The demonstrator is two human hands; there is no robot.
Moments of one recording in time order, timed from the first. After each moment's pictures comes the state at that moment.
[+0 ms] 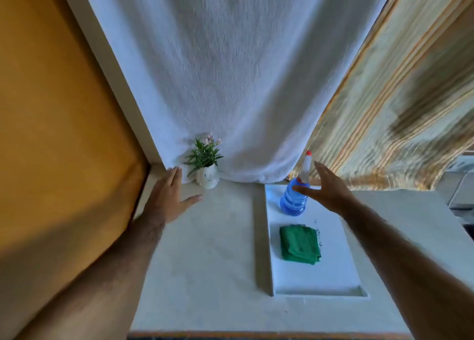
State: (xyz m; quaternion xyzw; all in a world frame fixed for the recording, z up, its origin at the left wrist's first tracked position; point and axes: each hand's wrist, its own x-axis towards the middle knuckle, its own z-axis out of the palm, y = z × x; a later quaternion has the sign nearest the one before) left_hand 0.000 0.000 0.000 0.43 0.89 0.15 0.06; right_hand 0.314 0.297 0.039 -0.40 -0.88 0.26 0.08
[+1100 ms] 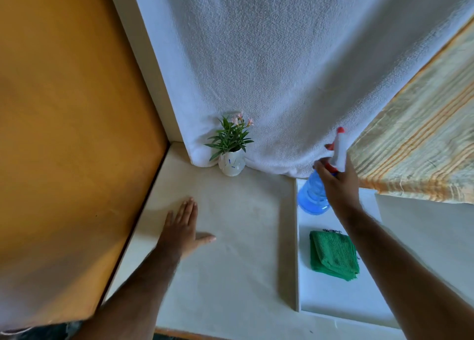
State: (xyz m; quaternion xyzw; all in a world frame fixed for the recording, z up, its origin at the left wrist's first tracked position) left_hand 0.019 -0.056 -0.151 0.39 0.90 -0.05 0.18; right_hand 0.223 0.267 -0.017 -0.36 -0.73 0.46 0.37
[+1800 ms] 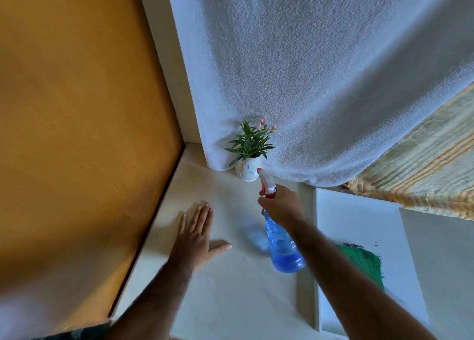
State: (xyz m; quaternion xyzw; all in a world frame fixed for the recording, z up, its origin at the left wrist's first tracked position) left_hand 0.024 -0.072 -0.167 0.44 0.89 0.05 0.09; right_hand 0.117 0.160 -0.054 -0.43 -0.79 0.43 0.03
